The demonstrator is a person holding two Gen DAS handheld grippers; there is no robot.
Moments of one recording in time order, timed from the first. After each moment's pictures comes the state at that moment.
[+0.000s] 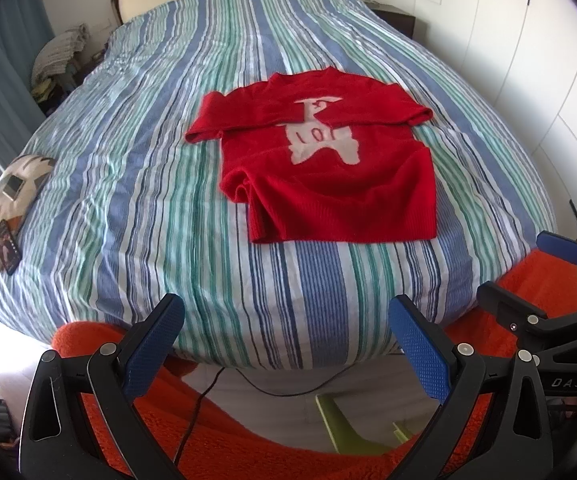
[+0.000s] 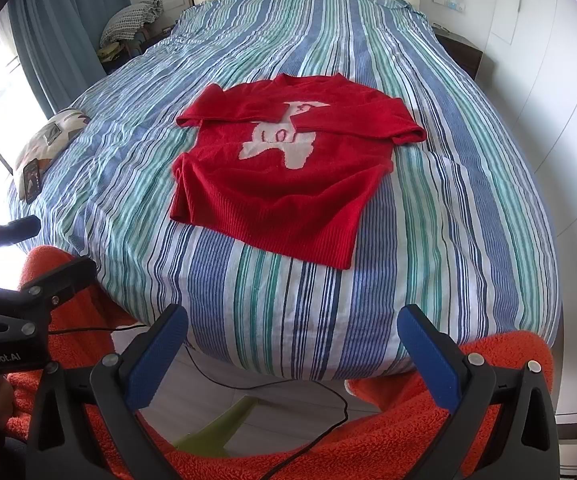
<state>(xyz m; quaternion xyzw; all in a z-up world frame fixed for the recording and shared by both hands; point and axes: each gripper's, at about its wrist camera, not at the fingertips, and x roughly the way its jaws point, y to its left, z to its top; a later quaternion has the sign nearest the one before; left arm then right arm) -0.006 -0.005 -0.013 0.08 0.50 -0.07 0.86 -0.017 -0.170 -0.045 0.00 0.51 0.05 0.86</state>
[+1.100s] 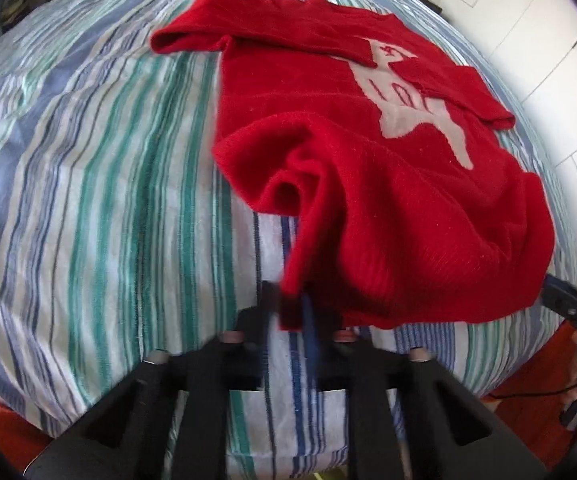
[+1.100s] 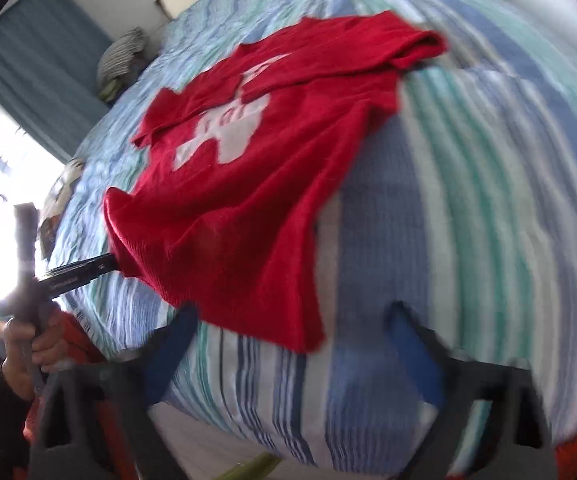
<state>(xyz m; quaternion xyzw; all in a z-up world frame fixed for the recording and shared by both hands) 0.157 0.057 -0.180 -0.05 0.57 -0.13 0.81 0.099 -0.252 -0.193 0.17 0.53 0.13 0.82</state>
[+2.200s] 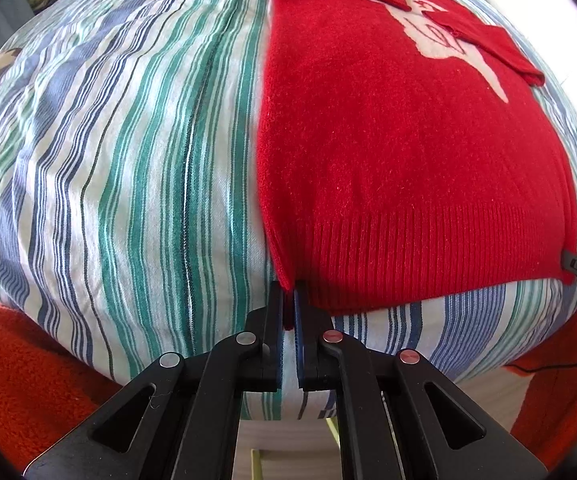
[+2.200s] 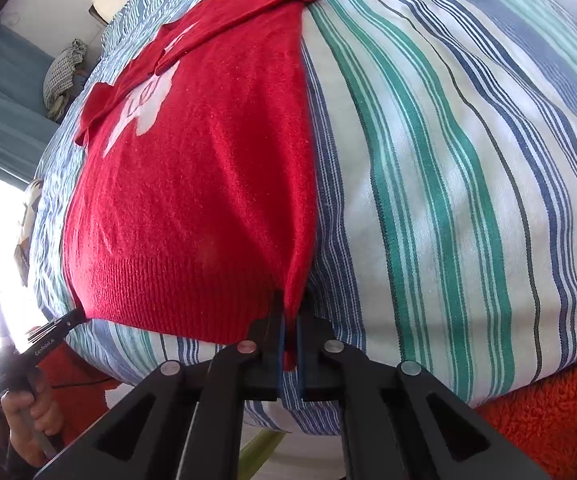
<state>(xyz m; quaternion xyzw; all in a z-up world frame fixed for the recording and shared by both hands) 0.086 0.055 -0.203 0.00 0.60 -0.04 0.80 0.070 -0.277 -0.227 0.21 0.59 0.04 0.78</state>
